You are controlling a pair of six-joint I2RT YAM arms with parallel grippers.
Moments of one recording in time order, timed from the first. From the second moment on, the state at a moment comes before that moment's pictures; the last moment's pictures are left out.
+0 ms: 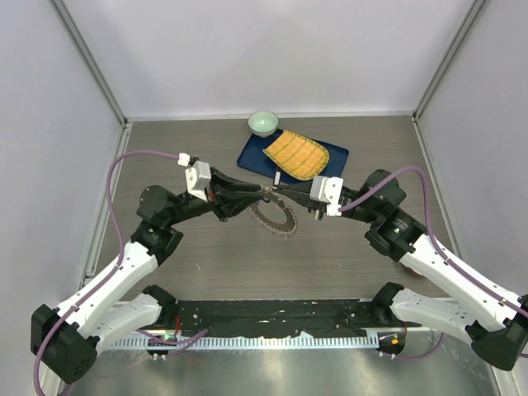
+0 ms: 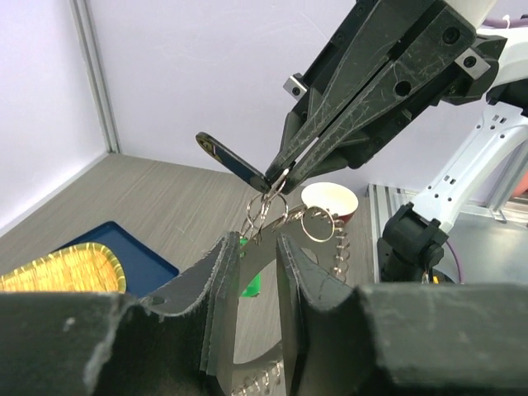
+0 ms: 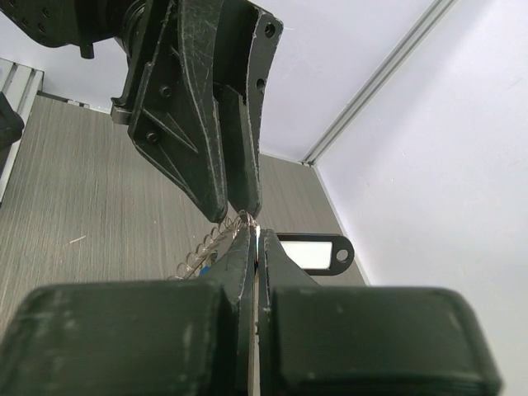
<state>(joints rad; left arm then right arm) -0.56 0.91 0.71 0.55 0.73 -0.27 0.77 0.93 0.93 0.15 -0.56 -0.47</state>
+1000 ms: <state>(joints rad) -0.56 0.99 0.68 0.69 0.74 -0.36 0.77 0.94 0.93 0.16 -0.56 -0.47</state>
